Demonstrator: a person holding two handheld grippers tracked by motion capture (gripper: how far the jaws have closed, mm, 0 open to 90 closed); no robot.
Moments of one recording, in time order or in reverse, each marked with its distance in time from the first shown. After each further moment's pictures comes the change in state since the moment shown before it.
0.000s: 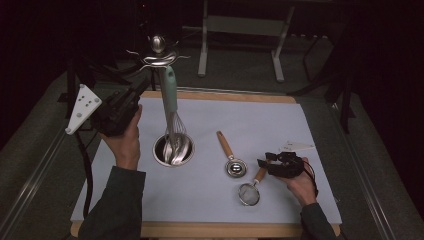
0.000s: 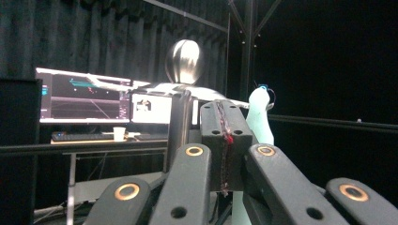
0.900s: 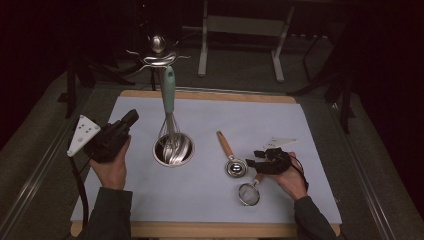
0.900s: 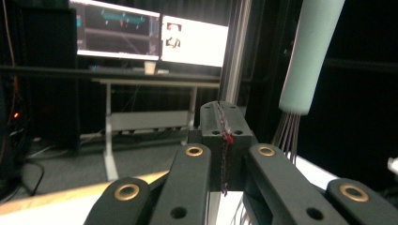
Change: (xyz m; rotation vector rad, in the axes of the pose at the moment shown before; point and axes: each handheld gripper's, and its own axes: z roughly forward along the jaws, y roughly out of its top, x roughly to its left) left arm 0.021 -0.054 -0.054 0.222 0.116 -0.039; right arm 0.020 0.021 0.022 0.065 0.039 -0.081
